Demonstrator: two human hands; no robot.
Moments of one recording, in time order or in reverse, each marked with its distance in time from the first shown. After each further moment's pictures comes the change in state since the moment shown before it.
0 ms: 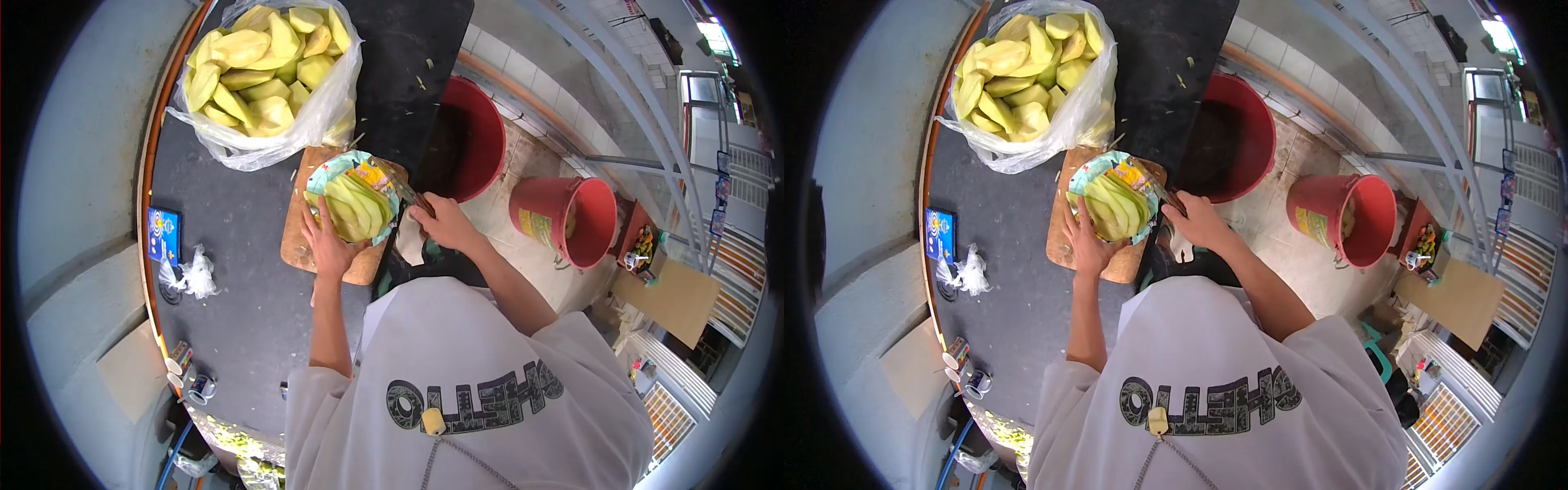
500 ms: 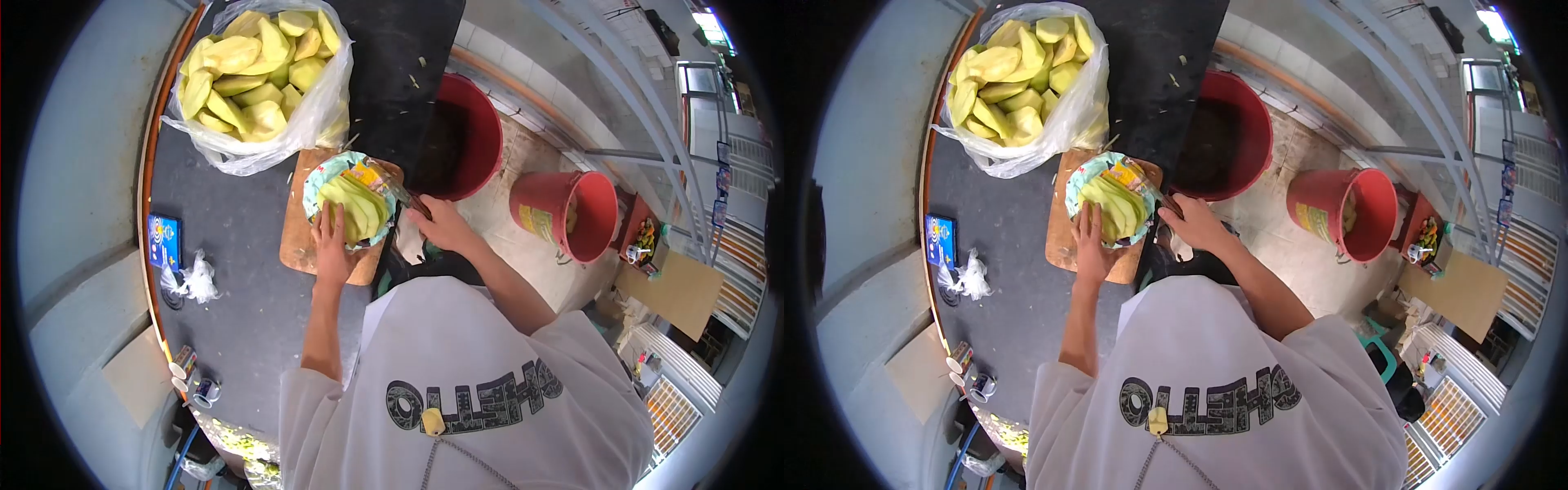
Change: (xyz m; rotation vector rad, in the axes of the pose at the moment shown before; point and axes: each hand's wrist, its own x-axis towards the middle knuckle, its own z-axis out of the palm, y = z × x) left_hand -0.012 -0.015 0.009 -0.102 -0.080 0.260; right_hand -0.008 -0.017 -0.011 0.045 -0.091 0.113
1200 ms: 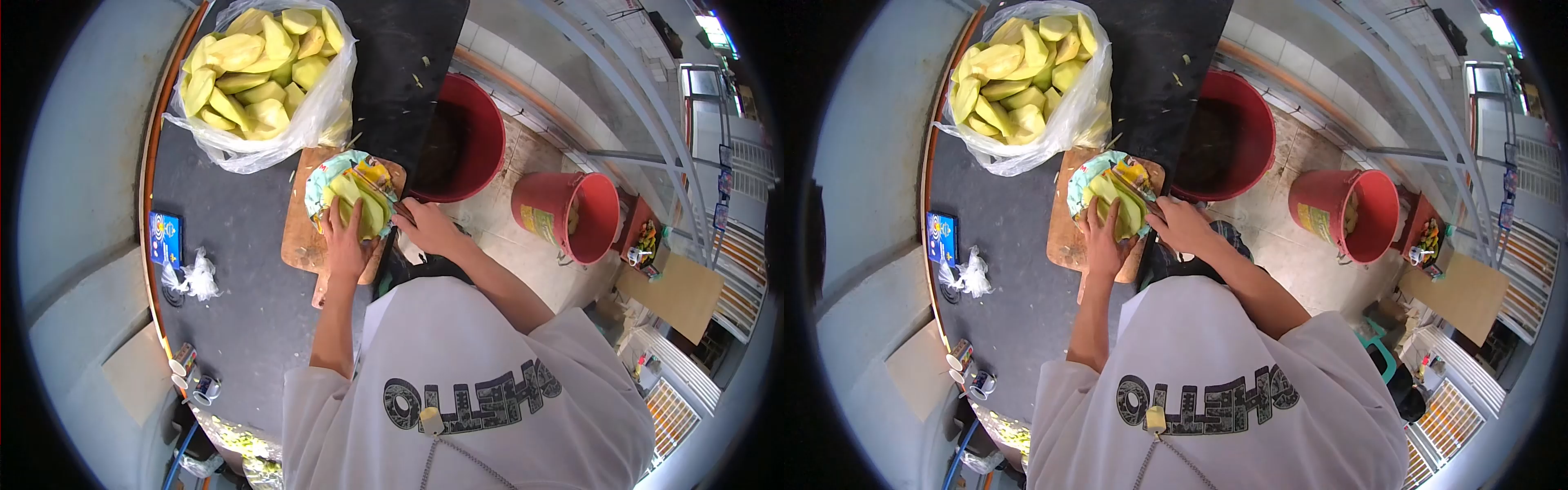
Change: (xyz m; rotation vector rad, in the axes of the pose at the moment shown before) left_hand 0.014 0.032 0.005 0.112 0.046 -0.014; right_hand 0.005 -0.017 0.020 -0.160 -0.018 -0.105
